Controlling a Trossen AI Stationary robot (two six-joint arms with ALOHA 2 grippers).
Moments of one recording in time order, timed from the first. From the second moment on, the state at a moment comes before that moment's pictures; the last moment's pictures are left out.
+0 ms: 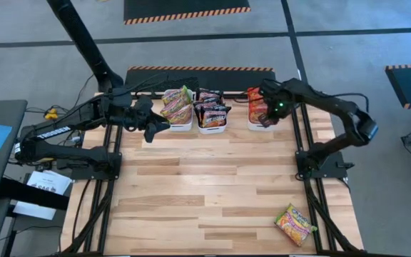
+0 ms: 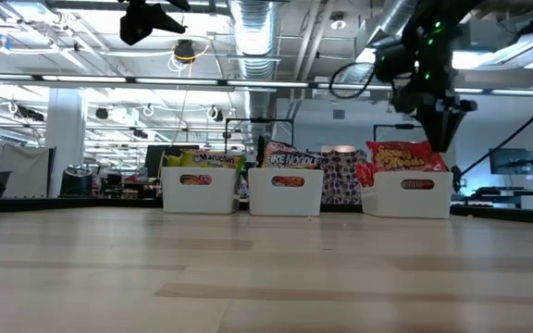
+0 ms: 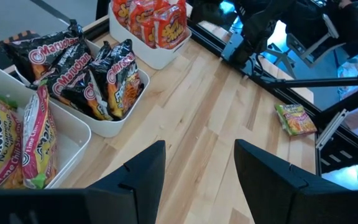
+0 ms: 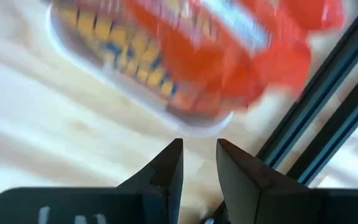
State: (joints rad) left arm 0.31 0.95 1.09 -0.58 0.07 -0.43; right arm -0.73 1.42 1.12 -1.22 0.13 0.30
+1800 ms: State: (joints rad) left arm 0.31 0.95 1.09 -0.59 0.15 -0.33; right arm 0.68 1.49 1.12 -1.09 -0.56 1.57
